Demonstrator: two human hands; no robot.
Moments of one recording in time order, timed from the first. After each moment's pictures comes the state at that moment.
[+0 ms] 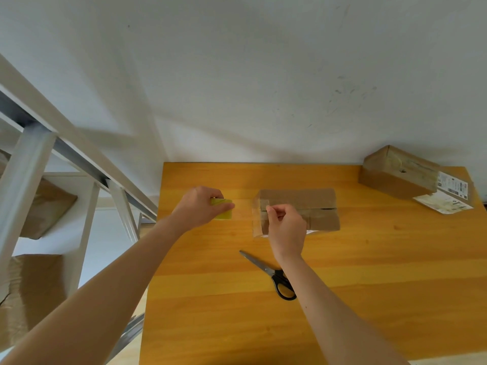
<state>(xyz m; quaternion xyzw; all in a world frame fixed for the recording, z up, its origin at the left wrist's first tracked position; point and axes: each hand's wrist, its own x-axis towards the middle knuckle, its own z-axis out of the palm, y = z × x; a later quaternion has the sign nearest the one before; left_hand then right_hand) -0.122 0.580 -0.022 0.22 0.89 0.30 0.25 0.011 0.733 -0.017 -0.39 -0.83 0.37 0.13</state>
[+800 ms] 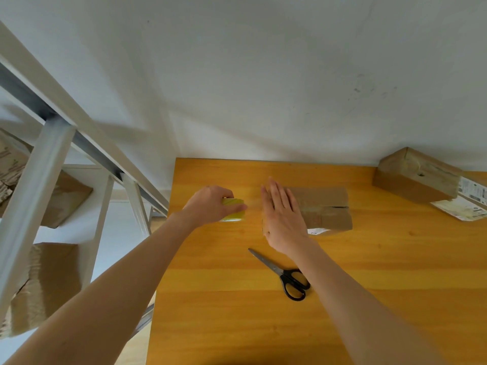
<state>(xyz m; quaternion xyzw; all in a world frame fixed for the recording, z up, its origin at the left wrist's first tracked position) -0.125 0.581 -0.029 0.26 0.90 0.25 0.25 -0.006 0.748 -0.029 -0.03 -0.99 -0.01 -0.13</state>
